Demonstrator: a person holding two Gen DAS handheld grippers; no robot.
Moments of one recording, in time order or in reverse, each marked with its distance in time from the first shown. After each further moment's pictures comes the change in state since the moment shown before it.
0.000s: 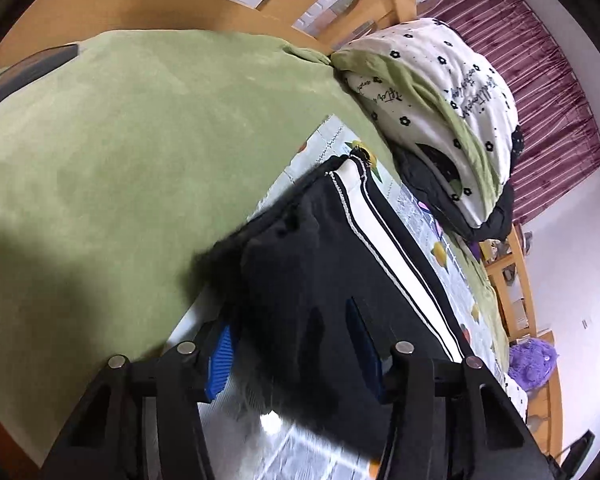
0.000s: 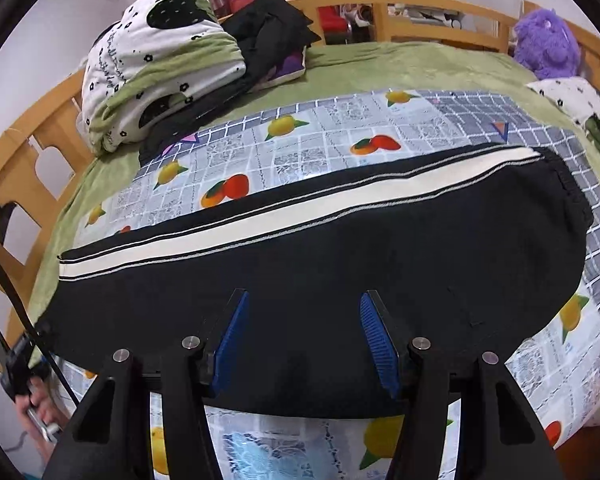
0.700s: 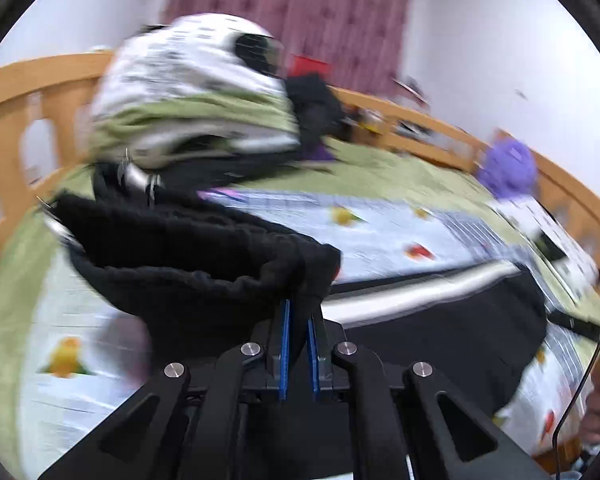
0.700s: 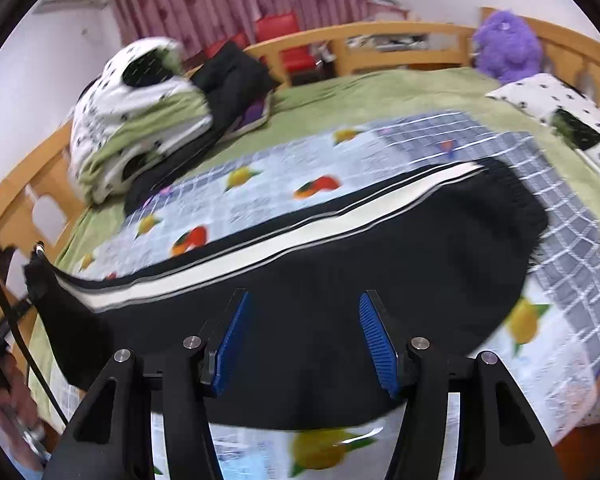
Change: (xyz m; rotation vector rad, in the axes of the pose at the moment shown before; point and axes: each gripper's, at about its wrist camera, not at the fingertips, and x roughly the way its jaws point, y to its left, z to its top) left arm -0.014 -0.327 -0.147 0.860 0.004 -0.126; right arm -0.046 -0.089 0.001 0.103 -0.151 -0.011
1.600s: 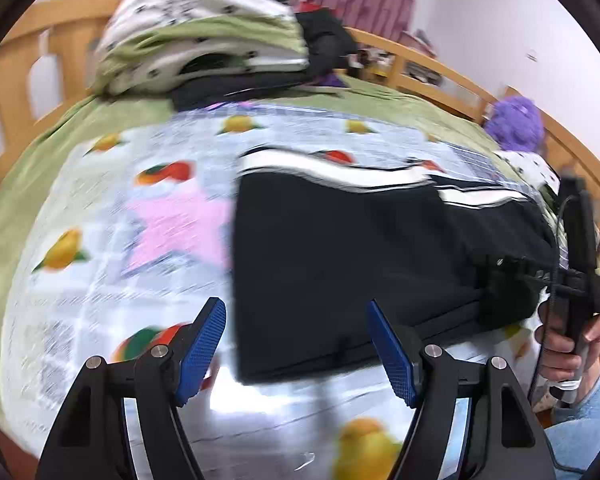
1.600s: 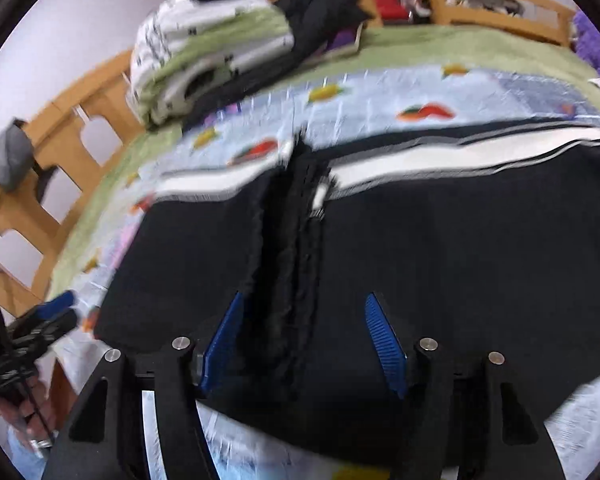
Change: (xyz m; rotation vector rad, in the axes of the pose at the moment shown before) left arm -0.019 0.058 -0.096 -0.064 0.187 0.046; right arm 0.123 0.059 -0.046 -0.199 0.229 0.244
